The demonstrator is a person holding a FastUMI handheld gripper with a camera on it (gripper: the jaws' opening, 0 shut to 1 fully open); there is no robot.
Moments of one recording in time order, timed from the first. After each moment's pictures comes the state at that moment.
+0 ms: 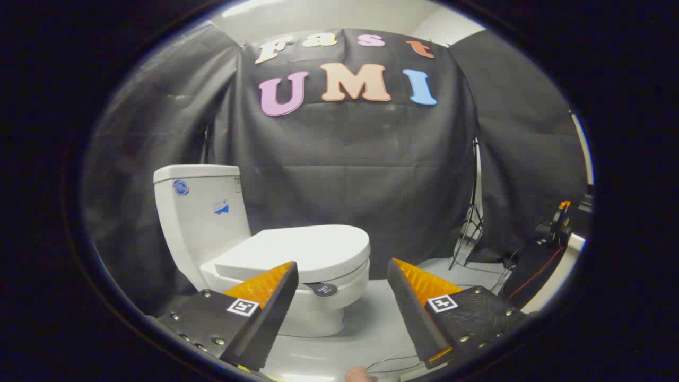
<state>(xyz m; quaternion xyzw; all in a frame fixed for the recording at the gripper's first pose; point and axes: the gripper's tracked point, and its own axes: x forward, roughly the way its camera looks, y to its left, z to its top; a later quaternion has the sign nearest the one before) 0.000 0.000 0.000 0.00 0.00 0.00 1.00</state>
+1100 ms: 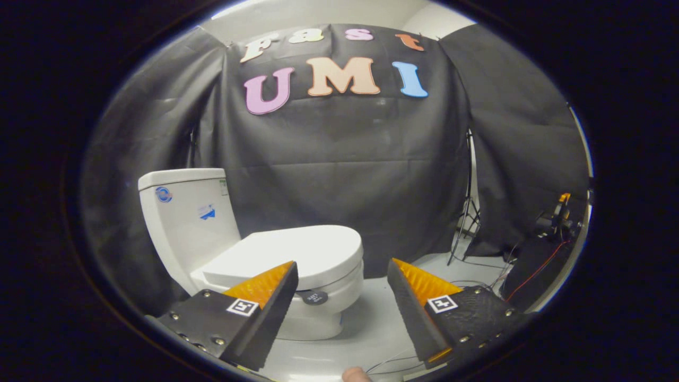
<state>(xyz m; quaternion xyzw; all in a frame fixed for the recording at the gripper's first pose) 0.035 -0.027 -0.006 0.05 0.03 -0.03 1.00</state>
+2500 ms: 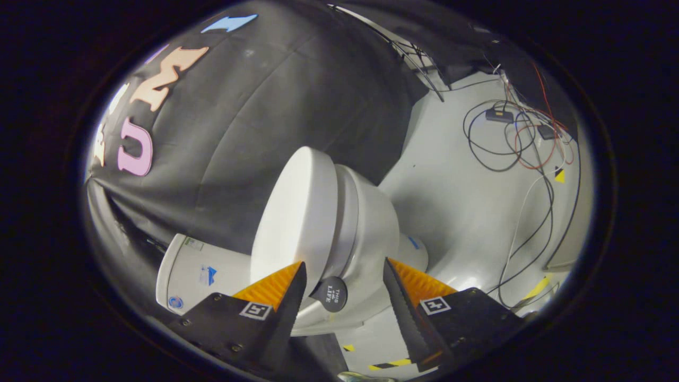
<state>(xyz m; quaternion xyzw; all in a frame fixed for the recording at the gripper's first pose) 0.140 0.003 -0.139 0.46 0.27 -0.04 0.84</state>
